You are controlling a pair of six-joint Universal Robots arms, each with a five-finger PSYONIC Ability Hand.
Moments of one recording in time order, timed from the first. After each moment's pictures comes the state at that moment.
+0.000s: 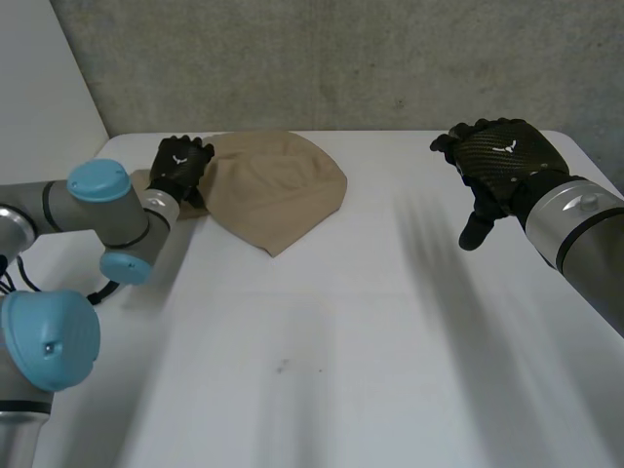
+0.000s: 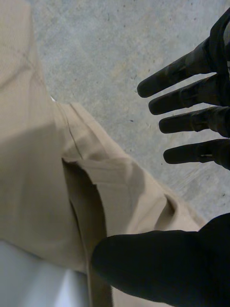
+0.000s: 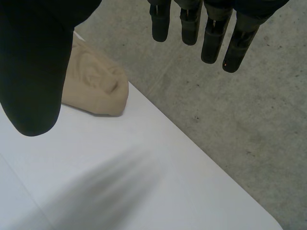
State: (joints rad) left arm 4.48 -2.85 -0.43 3.32 -1.37 3.56; right arm 1.94 -1.39 1.45 0.12 1.45 2.74; left_hand 0.41 0.42 0.41 0.42 0.25; right_hand 0.14 0.21 0.22 0.24 0.07
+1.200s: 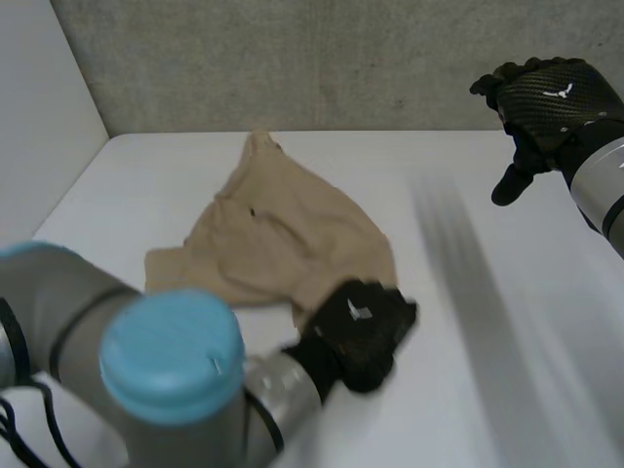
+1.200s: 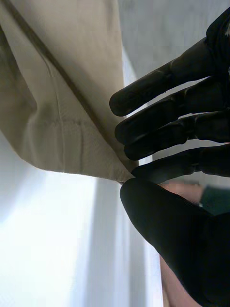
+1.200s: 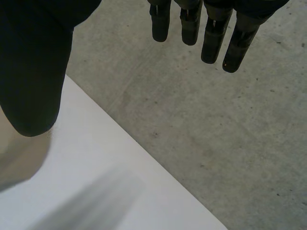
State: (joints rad) left arm 3.81 -1.97 -1.62 3.34 -1.40 3.15; right arm 1.89 -1.49 1.41 0.10 1.49 2.75; left_hand 1.14 1.20 1.19 1.19 0.99; right_hand 0.14 0.21 0.22 0.24 0.07
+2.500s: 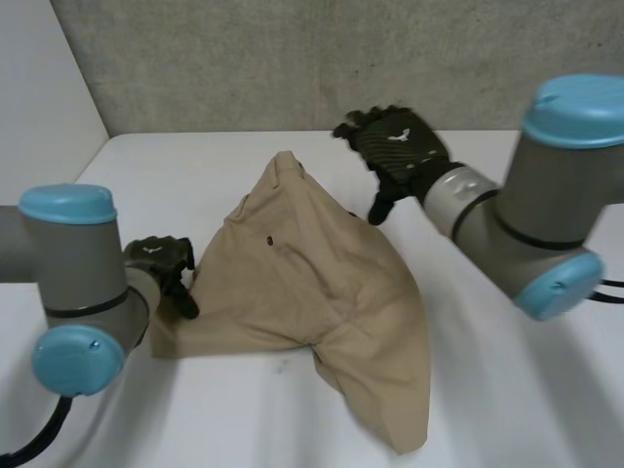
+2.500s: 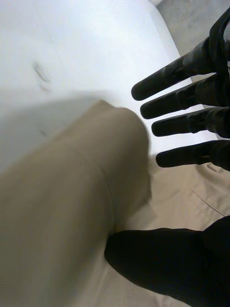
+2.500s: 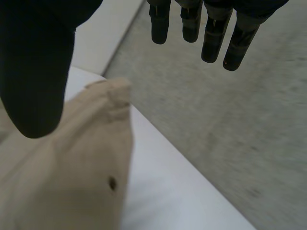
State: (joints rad) left arm 4.35 -2.08 -1.54 3.13 -1.73 3.28; right arm 2.08 -1.02 1.11 -0.03 1.29 2.84; left_hand 0.50 0.50 0.50 0.49 0.31; right_hand 0.16 0.18 0.21 0.22 0.07
